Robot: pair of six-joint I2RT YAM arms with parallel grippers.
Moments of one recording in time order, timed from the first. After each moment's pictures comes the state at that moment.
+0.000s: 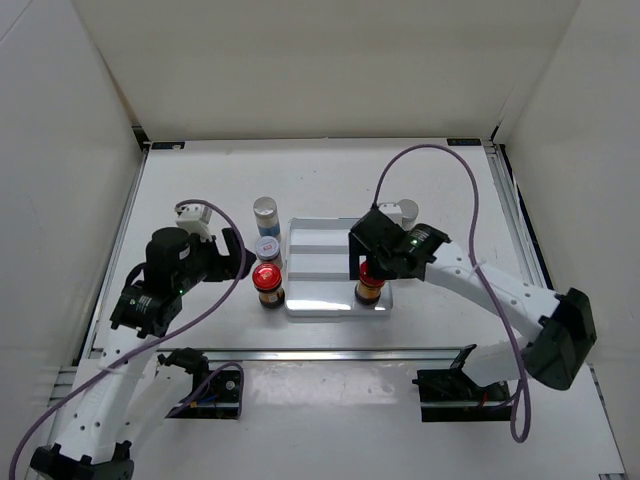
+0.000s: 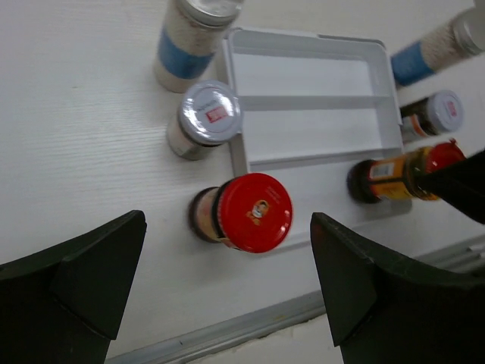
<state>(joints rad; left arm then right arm) -0.28 0.68 0.85 -0.67 0.09 -0.37 0.89 1.38 1.16 -0.93 0.33 0.71</state>
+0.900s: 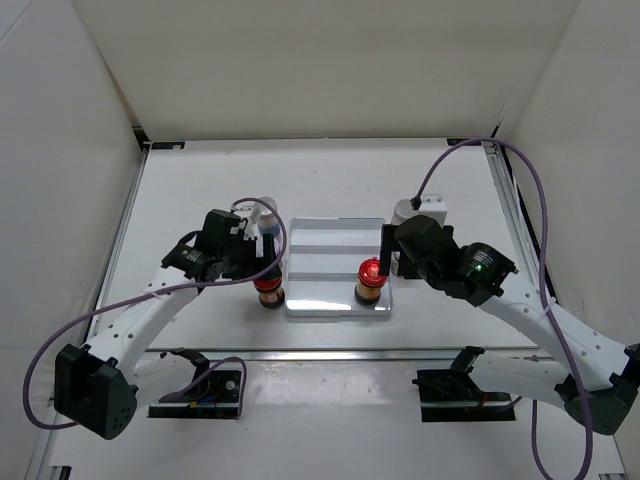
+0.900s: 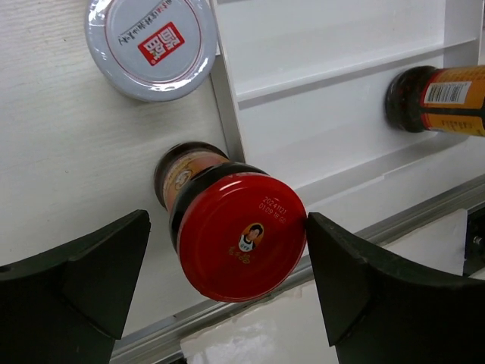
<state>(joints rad) -0.42 1.09 0.84 -0.62 0.18 -0.35 0.89 1.03 1.13 -0.96 0.47 0.65</state>
